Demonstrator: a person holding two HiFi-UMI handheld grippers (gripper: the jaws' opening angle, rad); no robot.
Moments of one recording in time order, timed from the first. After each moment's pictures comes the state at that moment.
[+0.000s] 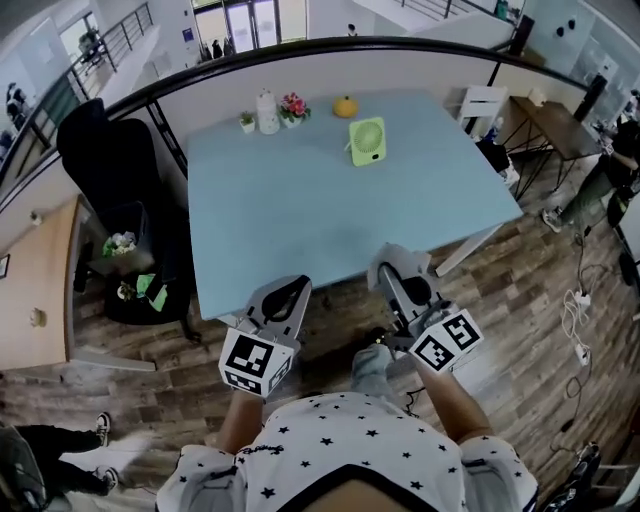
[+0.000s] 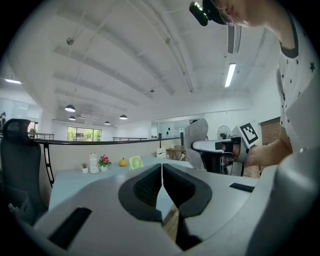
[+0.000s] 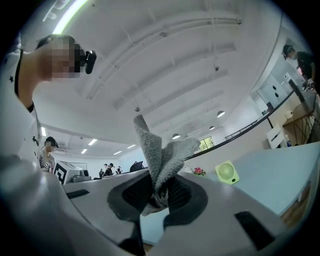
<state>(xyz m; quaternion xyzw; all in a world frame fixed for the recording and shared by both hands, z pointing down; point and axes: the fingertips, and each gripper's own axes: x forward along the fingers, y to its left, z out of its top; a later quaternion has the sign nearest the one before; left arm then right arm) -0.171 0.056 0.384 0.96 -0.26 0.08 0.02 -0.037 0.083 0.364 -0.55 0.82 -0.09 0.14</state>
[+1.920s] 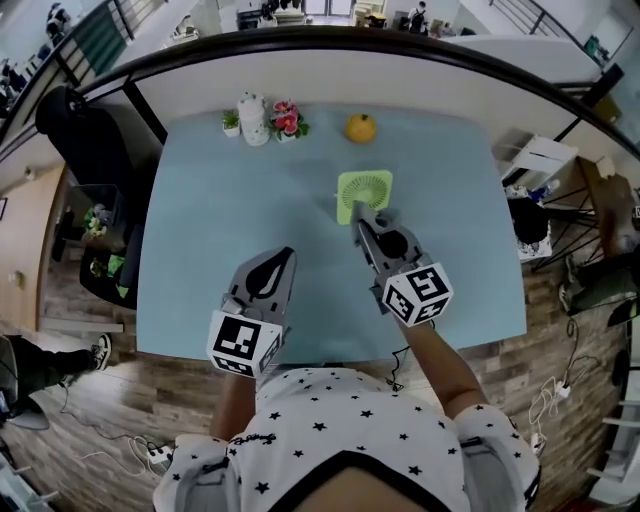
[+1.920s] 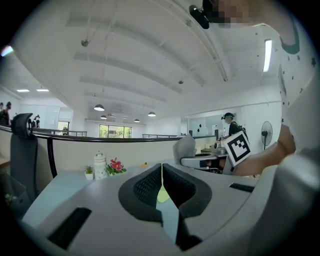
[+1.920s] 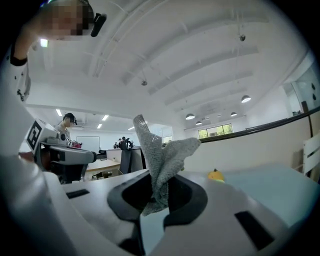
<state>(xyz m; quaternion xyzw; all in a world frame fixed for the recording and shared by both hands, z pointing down) 0.018 -0.210 0.400 0.90 -0.43 0.08 0.06 0.148 -0.268 0.434 -0.46 0.88 -0.09 -0.02</state>
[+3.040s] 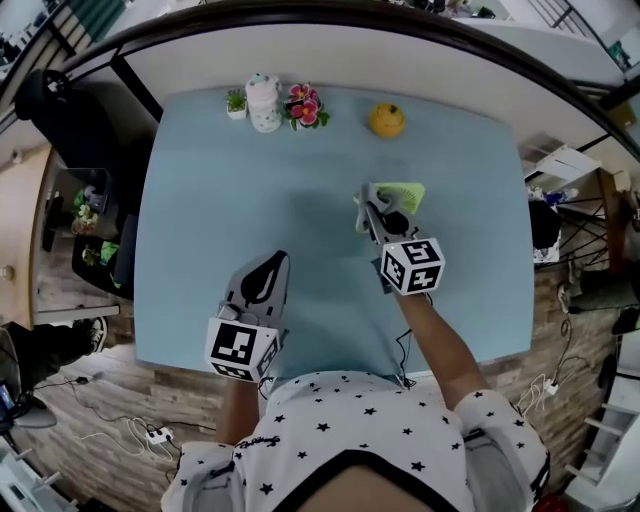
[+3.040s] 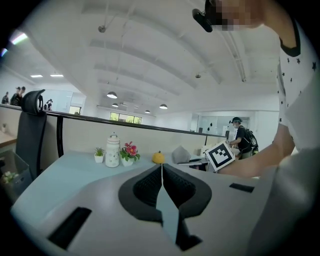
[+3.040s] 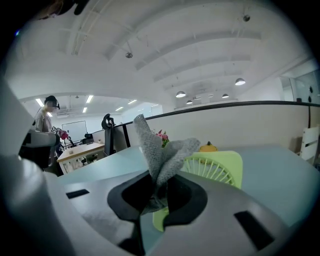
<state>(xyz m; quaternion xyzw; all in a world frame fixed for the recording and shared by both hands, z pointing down) -0.031 -0.276 0.457 0.87 -0.47 0.10 0.14 0.137 -0.385 0.544 -0.49 0.84 -0.17 -0.13</state>
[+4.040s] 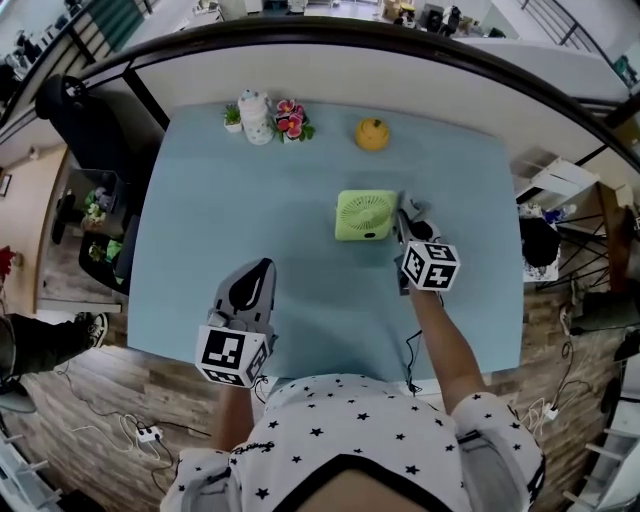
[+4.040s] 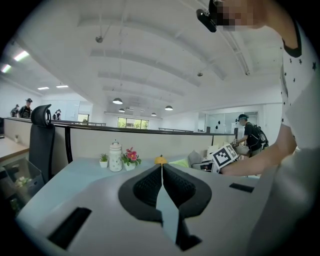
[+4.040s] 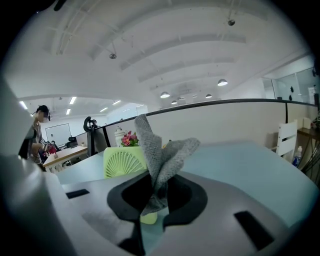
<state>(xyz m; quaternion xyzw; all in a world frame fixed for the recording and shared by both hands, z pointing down) -0.001 -0.251 0.431 0.84 -0.52 0.10 0.11 0.269 -0.391 0.558 -0.56 0.79 -0.20 -0.12</state>
